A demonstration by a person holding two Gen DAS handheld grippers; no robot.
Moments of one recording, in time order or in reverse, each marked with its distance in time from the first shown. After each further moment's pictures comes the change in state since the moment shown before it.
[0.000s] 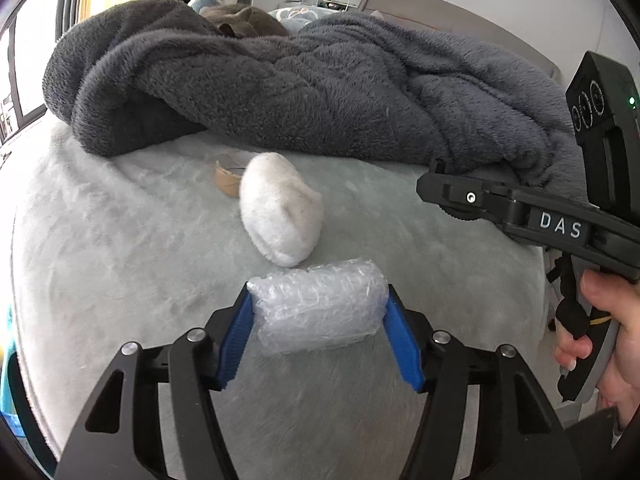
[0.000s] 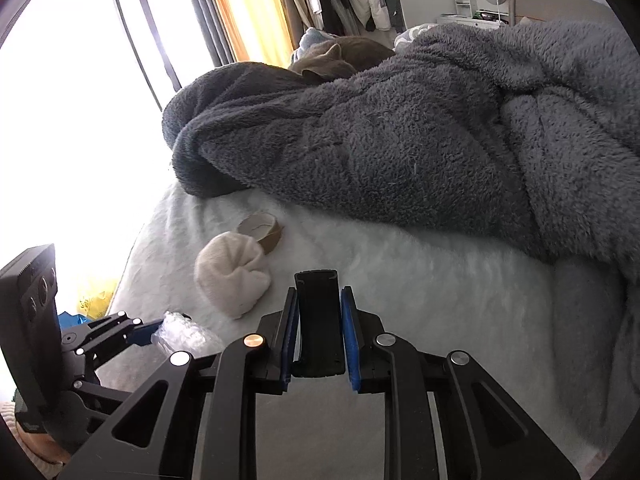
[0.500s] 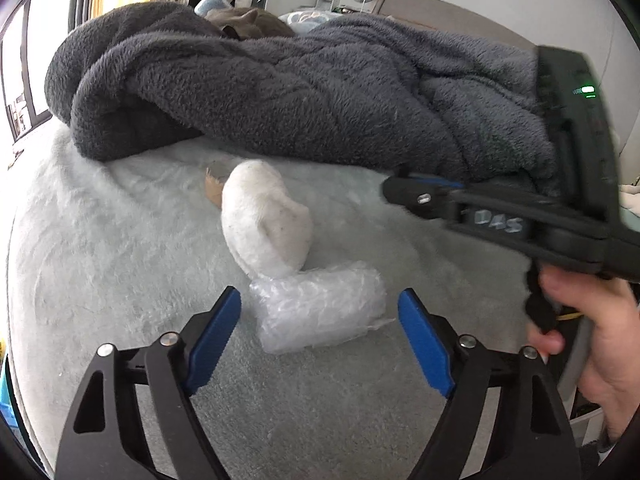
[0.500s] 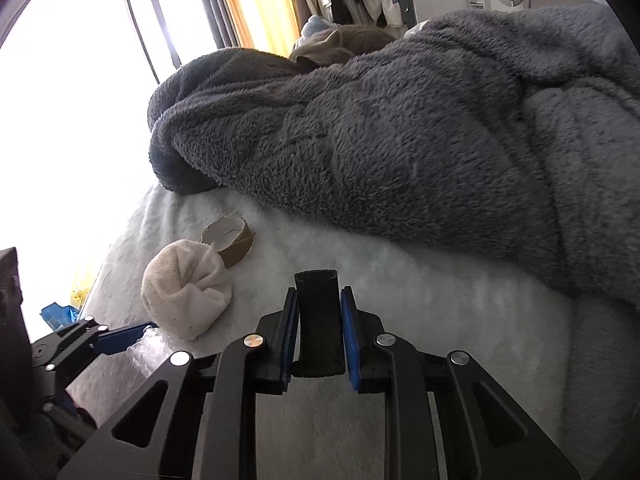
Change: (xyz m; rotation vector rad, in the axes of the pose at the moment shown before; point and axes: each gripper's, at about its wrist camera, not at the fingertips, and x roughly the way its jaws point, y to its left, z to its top) left arm 0.027 -0.015 0.008 -0.033 -0.012 0.073; right arm 0.040 -0.029 0.010 -0.041 0.013 0.018
